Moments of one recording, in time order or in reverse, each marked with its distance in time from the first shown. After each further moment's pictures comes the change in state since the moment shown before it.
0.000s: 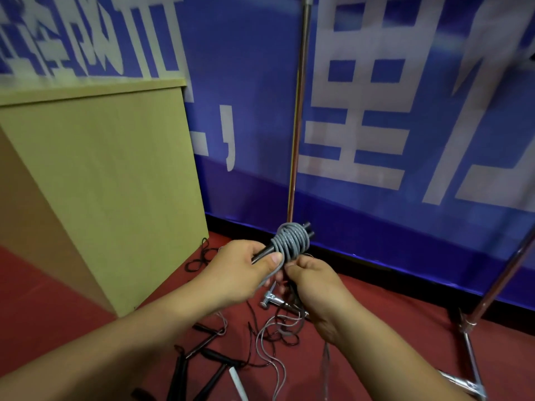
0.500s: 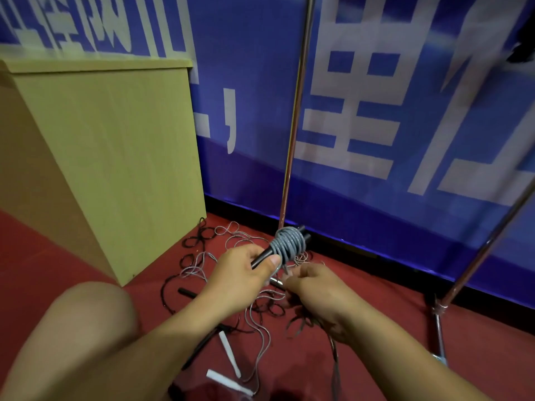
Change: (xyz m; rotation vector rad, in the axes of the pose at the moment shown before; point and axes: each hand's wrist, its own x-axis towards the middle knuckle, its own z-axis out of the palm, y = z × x) left_hand -0.056 -0.005 0.056 0.047 0.243 -0.038; right_hand -0.058 0.024 -0.033 -0.342 -0.086 0.089
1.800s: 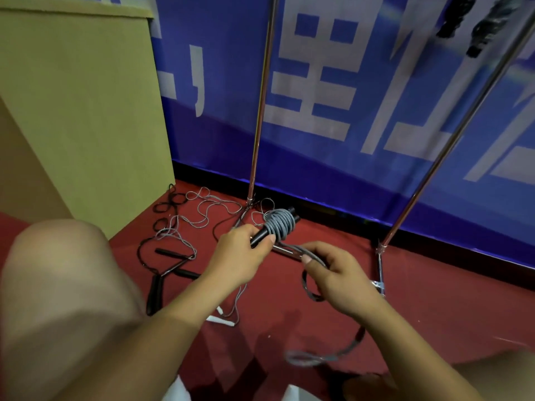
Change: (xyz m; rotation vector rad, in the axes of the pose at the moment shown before) left_hand -0.077 0.006 0.022 0.075 -0.075 -0.024; right_hand -0.118 0.060 -0.016 -0.256 0.222 -0.377
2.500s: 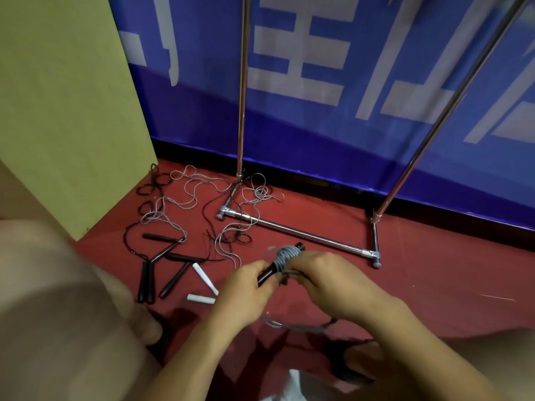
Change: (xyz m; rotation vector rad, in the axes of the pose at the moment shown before) left_hand -0.036 -0.058 0.072 -0.098 -0.261 -0.046; right_hand -0.001 0.032 0.008 -0.661 -0.289 -0.170
